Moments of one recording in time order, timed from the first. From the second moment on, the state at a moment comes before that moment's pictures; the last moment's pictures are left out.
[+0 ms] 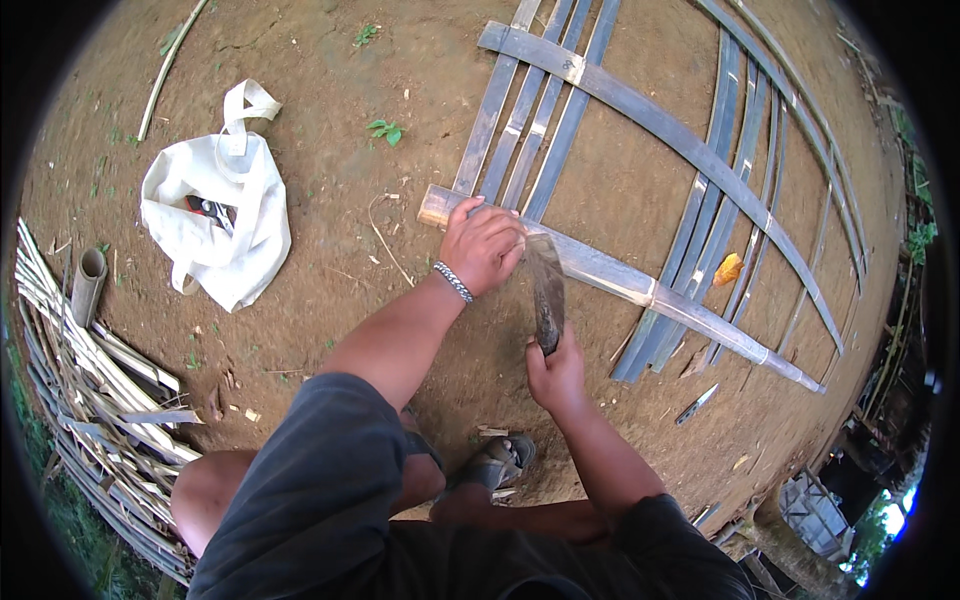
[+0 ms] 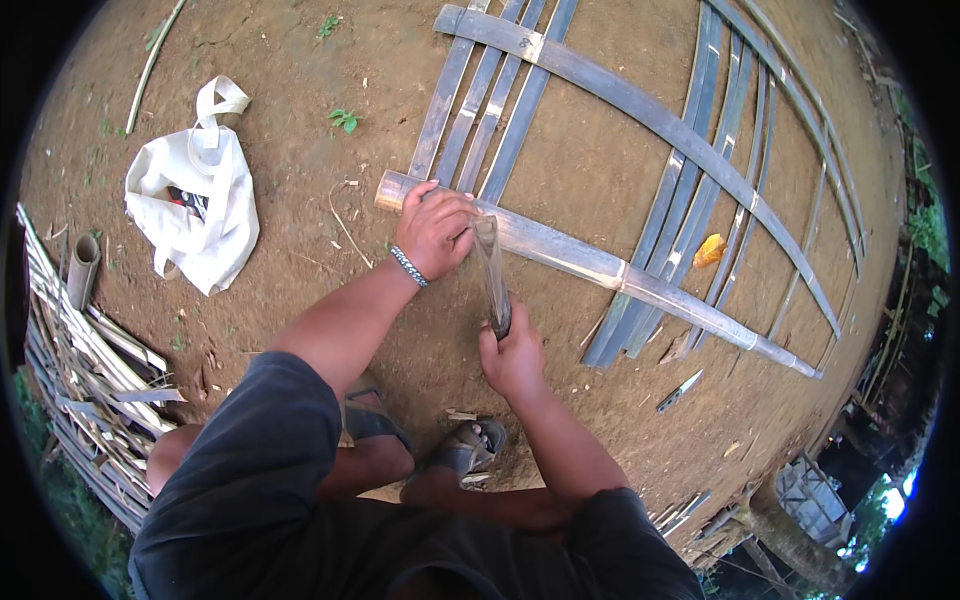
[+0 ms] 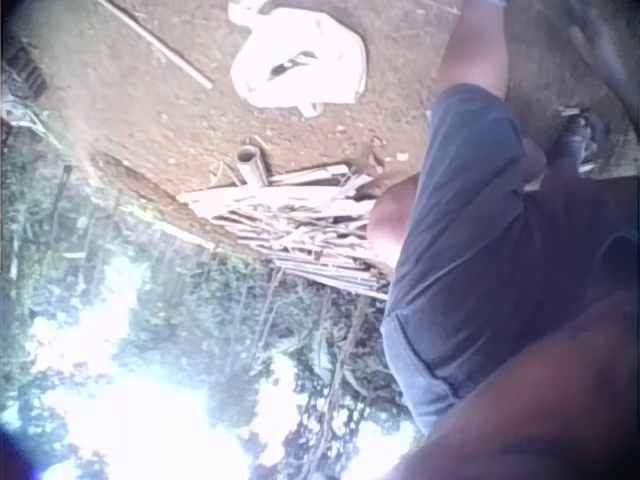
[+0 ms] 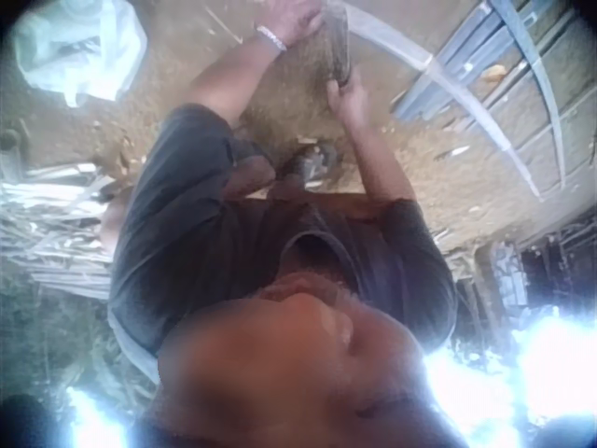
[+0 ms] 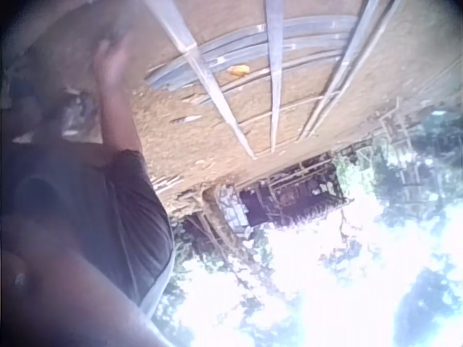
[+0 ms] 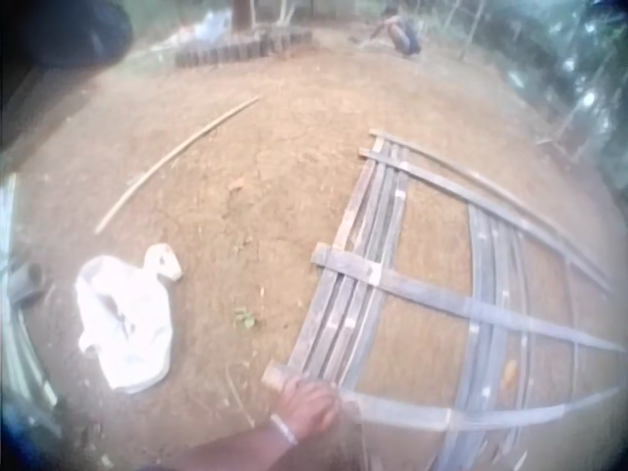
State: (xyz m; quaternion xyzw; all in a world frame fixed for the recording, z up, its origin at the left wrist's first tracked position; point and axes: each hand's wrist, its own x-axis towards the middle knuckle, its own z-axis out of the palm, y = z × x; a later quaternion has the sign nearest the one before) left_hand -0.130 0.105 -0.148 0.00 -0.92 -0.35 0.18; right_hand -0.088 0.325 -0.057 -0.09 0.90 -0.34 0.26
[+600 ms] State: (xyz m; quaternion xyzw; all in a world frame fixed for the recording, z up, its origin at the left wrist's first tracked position) left_hand -0.127 0.105 -0.147 0.03 -0.92 -0.36 0.14; right_hand -0.092 0.322 -0.050 -0.08 0.91 -0.32 0.23
